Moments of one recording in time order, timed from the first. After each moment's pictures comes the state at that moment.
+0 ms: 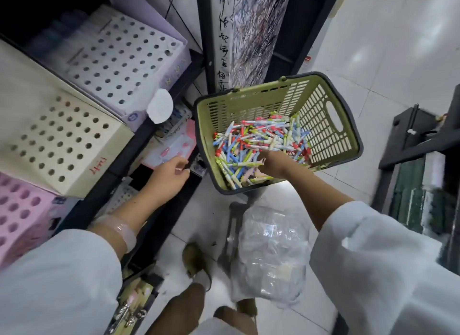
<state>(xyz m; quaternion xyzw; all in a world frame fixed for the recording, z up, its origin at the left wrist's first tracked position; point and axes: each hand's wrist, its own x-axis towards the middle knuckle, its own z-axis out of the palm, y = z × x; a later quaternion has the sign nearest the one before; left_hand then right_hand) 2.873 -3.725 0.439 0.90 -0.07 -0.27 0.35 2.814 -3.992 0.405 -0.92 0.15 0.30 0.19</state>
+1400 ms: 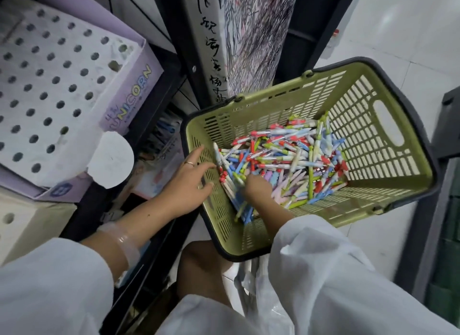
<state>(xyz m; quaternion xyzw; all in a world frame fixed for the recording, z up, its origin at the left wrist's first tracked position) 2.974 -3.809 0.365 0.89 -0.29 -0.30 0.20 2.909 -3.957 0.241 -0.87 0.28 0.34 0.22</state>
